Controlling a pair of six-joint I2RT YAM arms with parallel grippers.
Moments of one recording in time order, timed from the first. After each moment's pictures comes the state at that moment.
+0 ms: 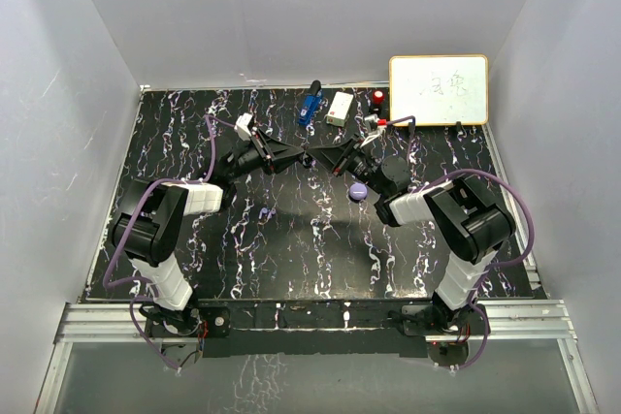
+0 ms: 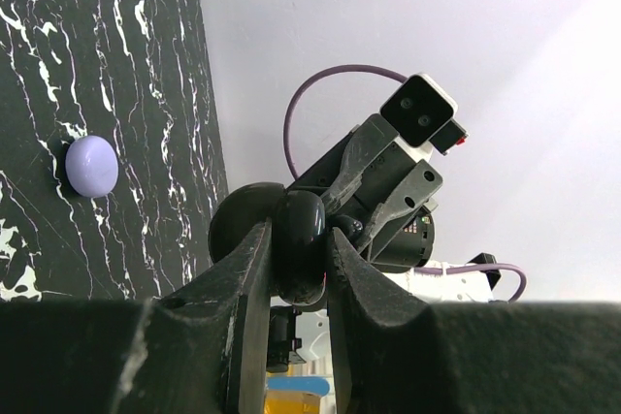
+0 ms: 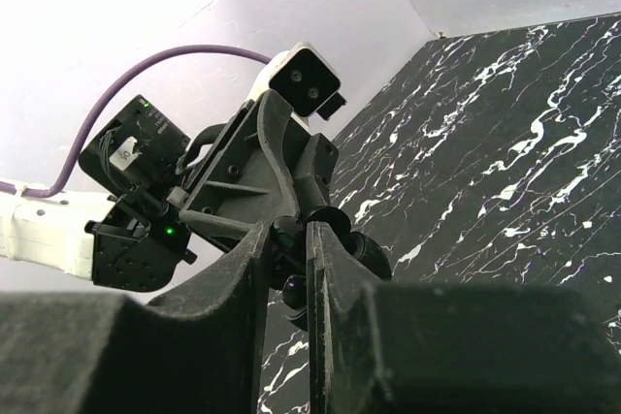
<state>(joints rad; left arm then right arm) -0.33 1.75 0.75 1.01 0.74 -1.48 0.48 1.77 0.67 1.41 -0.42 0.84</state>
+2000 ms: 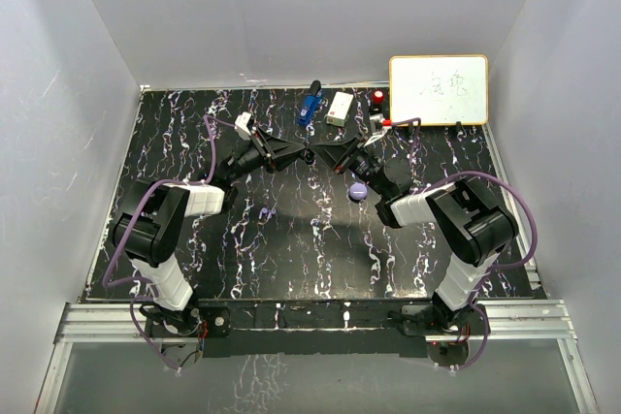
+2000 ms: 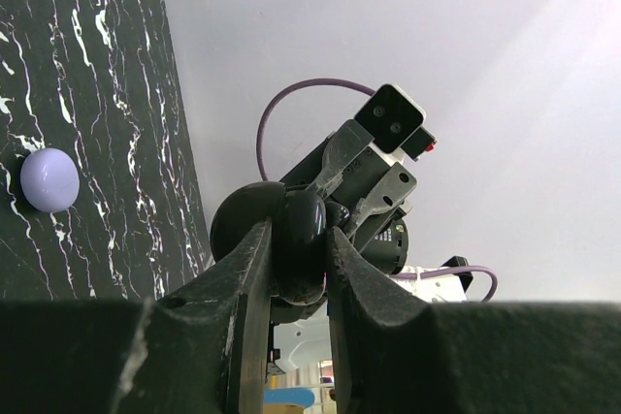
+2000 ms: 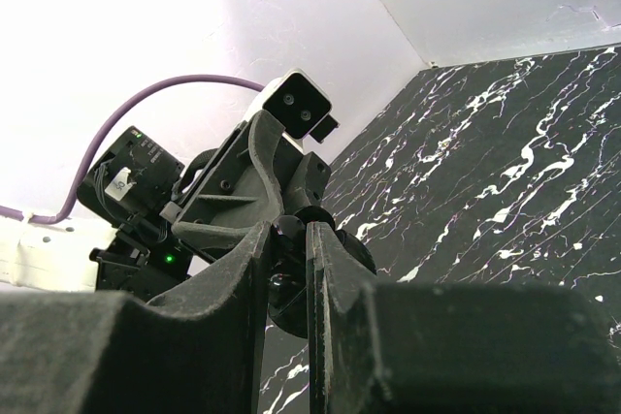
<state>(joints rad) -0.34 1.75 0.73 1.11 0.70 -1.56 0.49 1.75 0.66 1.43 -0.36 0.84</state>
